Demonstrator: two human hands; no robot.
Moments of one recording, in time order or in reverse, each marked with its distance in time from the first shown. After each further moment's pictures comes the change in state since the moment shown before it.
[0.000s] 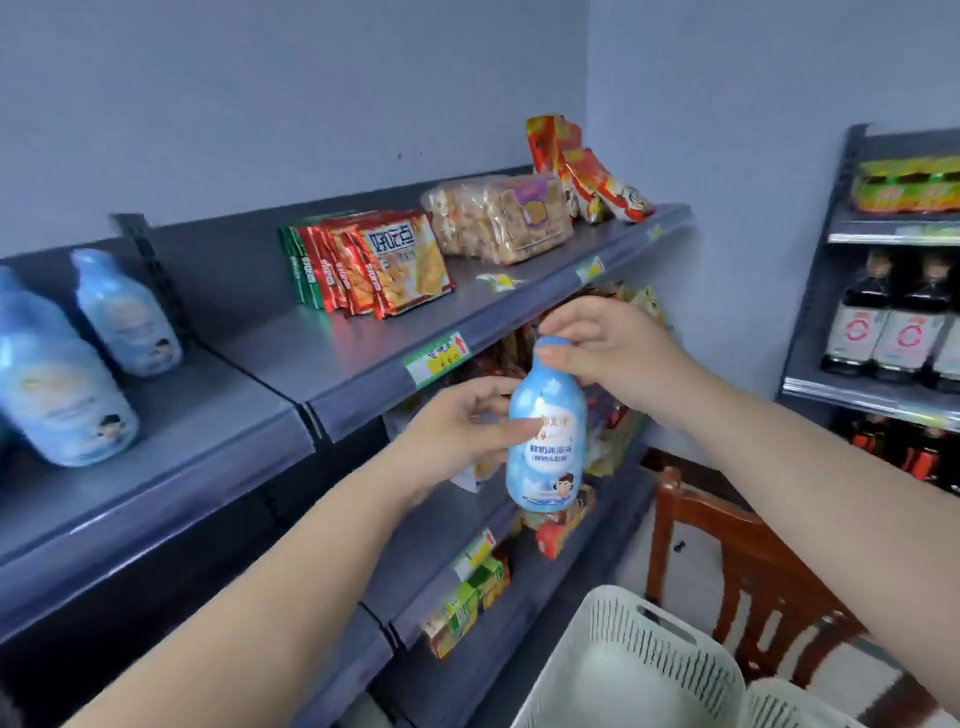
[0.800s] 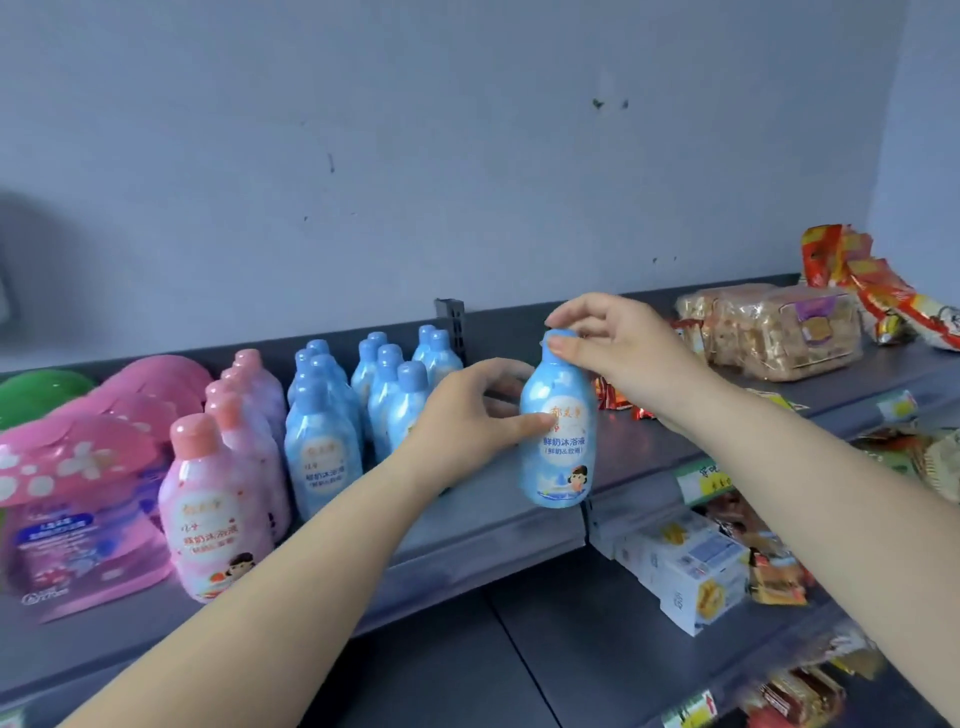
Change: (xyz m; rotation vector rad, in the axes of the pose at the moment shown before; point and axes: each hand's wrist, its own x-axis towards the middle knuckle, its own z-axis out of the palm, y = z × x) left_hand -0.119 0.067 -0.172 0.392 0.652 0.149; right_hand 0.102 -0.140 0.172 0.157 -0.245 -0.401
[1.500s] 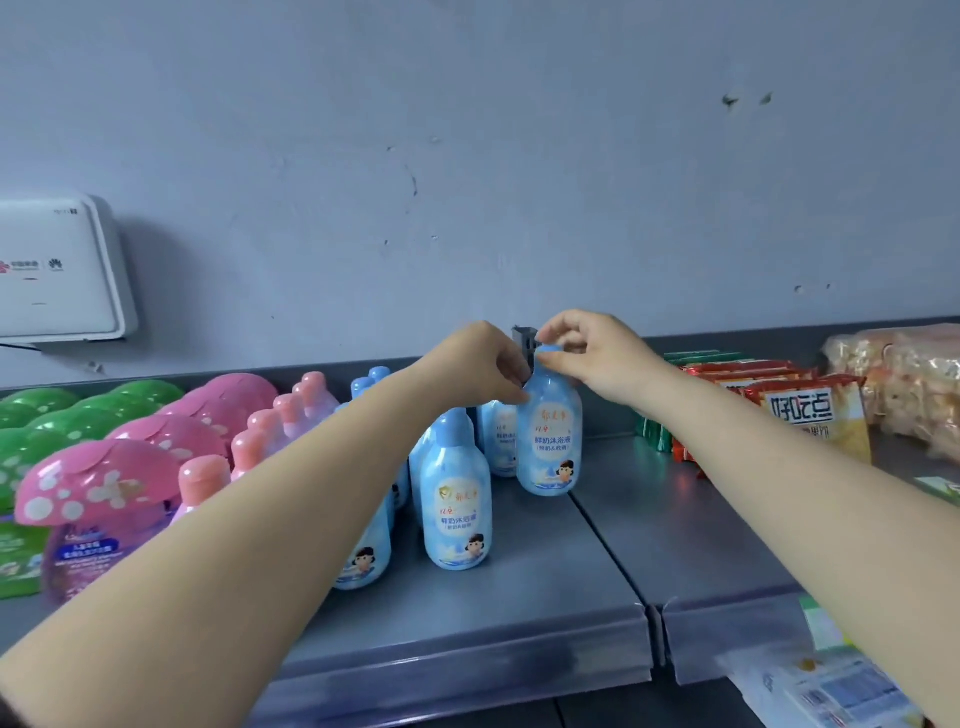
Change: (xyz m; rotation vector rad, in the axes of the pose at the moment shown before) left_hand 0.108 -0.003 -0.060 0.709 0.030 -0.247; right_hand 0.134 0.058 0.041 -0.105 -0.251 -0.097
